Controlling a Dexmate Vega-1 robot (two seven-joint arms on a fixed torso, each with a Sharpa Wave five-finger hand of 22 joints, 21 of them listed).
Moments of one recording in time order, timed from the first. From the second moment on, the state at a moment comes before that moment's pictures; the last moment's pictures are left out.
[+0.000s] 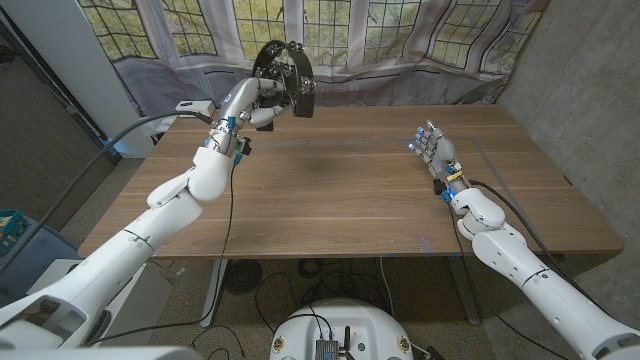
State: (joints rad) left arm 0.90 0.71 0.29 -1.69 0.29 -0.41 0.52; left_hand 1.32 0.02 0.31 -0.16 0.18 1.05 0.01 0.31 0.25 1.03 -0.09 0.35 0.50 1.08 -0.11 0.27 0.22 0.91 -0.04 0.44 0.19; right arm -1.01 -0.56 -0.31 -1.54 0.71 0.28 -0.04; right_hand 0.22 0.06 0.28 -0.13 0.17 0.15 0.07 0.19 0.18 0.13 0.12 0.21 0.20 0.04 0.08 0.21 0.21 0.26 0.02 0.20 0.17
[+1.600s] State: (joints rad) left arm 1.05 0.42 0.00 -1.44 -0.72 -0.75 0.14; left_hand 1.32 0.02 0.32 -0.16 0.19 1.05 0.02 0.30 0.25 1.04 -0.09 0.33 0.54 1.08 -0.11 0.27 0.23 0.89 -0.04 0.45 0.19; right arm -0.98 -0.55 -0.32 -1.50 0.71 0.29 -0.02; right_hand 0.22 0.06 0.28 -0.13 0.17 0.15 0.07 0.19 0.18 0.13 0.12 0.21 0.20 0.04 0.08 0.21 0.21 0.26 0.02 0.20 0.17
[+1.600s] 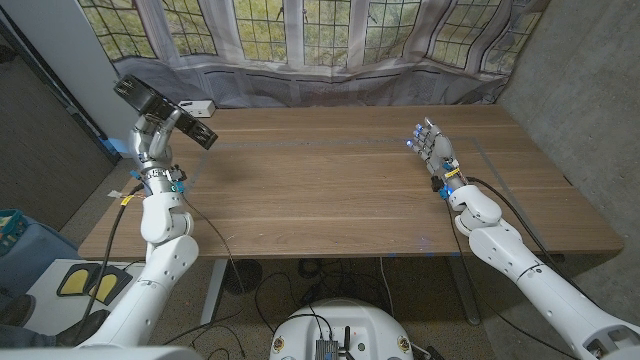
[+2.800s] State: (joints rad) left arm 0.86 0.76 0.37 -1.87 0.49 -0.12 0.39; left_hand 1.32 0.02 0.32 -0.16 0.19 1.05 0.02 0.31 0.25 1.04 -0.09 0.32 0.54 1.08 -0.11 0.27 0.23 0.87 -0.04 0.45 0.19; right arm -1.02 -0.56 -0.31 -1.53 0.72 0.29 -0.03; right_hand 0.22 0.06 0.27 -0.13 0.17 0.15 0.07 0.19 0.18 0.14 0.12 0.21 0.20 0.04 0.08 0.21 0.21 0.26 0.02 0.20 0.17
